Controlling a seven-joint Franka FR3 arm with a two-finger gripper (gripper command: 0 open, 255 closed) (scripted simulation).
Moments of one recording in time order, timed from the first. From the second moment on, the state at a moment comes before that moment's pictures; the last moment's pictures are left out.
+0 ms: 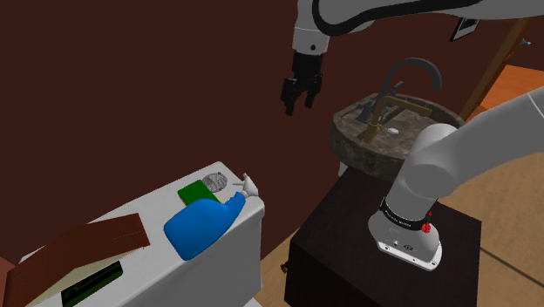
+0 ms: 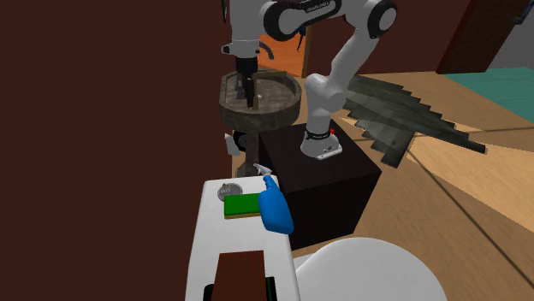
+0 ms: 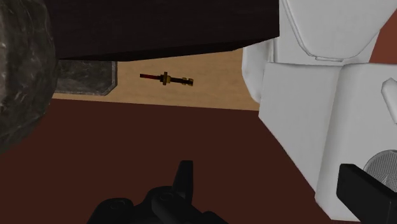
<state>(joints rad) 0.03 -0.64 0.11 -2.41 0.16 1.80 0.18</state>
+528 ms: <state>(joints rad) 0.06 -0.40 0.27 -2.30 0.16 1.95 0.36</state>
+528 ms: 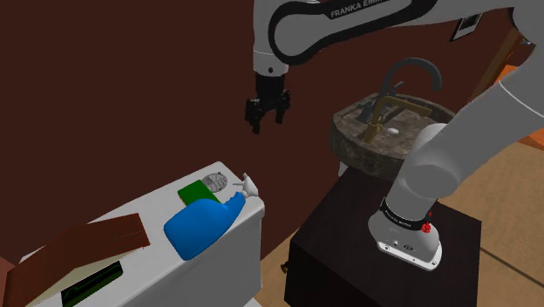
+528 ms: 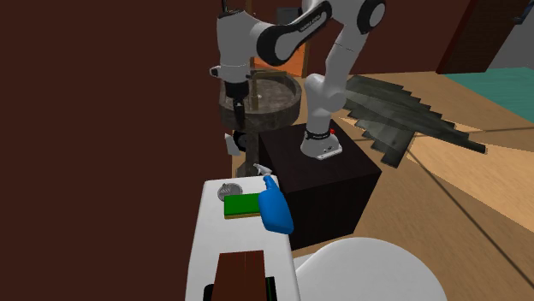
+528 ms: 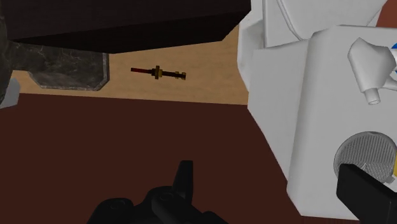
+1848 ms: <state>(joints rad) 0.17 0.28 0.46 -1.85 -0.17 2.08 0.84</state>
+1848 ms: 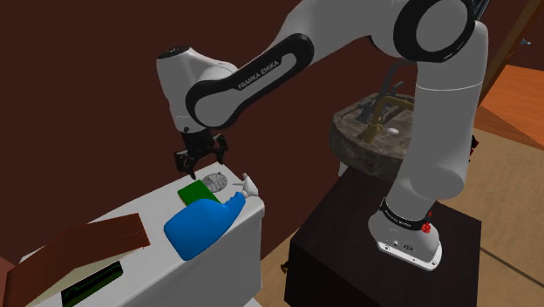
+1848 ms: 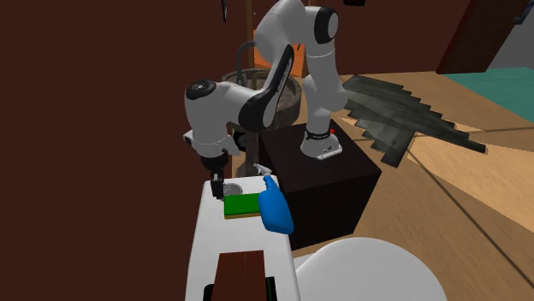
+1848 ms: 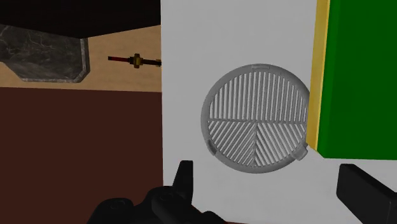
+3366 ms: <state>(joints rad) 0.17 0.27 0.46 -1.83 -0.16 2.05 0.83</state>
